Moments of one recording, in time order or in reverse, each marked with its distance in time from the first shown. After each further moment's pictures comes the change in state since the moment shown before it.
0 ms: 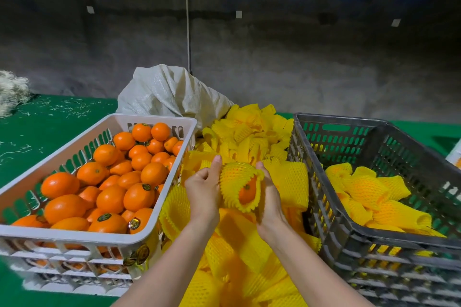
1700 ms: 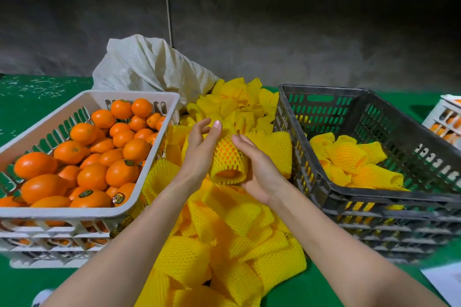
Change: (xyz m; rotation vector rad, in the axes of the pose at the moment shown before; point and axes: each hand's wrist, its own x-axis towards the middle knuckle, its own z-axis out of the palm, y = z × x) left_hand 0.003 0.011 0.003 0.218 -0.405 0.042; right_hand -0.014 -0.018 -0.015 0.028 -0.328 0.069
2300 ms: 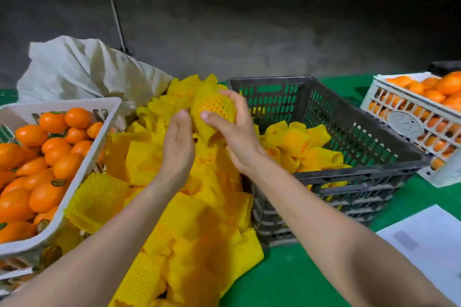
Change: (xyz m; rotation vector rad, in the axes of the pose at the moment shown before) left_hand 0.001 0.008 0.089 0.009 0.026 0.198; right_hand -0.018 -0.063 -0.042 -0.292 0.281 -0.553
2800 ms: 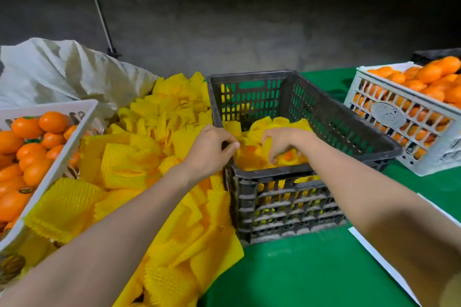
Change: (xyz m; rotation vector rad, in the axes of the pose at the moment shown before) left_hand -0.006 -0.014 0.070 0.750 -0.504 0.402; right_hand 0.050 -0.011 -0.167 -1.705 -0.528 0.605
